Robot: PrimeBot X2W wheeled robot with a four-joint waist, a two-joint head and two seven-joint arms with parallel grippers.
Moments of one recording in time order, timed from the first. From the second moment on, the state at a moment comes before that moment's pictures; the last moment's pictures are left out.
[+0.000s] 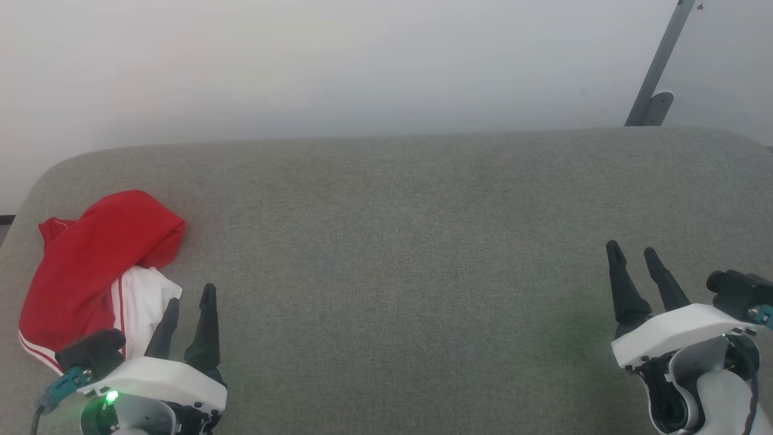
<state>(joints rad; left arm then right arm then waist) -0.07 0.16 0.03 0.23 -0.69 -0.04 -0.09 -0.19 -0.13 -0.03 0.33 0.58 0.13 -0.09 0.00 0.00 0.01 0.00</state>
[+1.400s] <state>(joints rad) -0.06 0.19 0.01 0.25 -0.31 -0.04 -0.20 -0.23 -0.13 -0.07 0.37 0.17 0.13 -0.20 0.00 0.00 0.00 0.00</state>
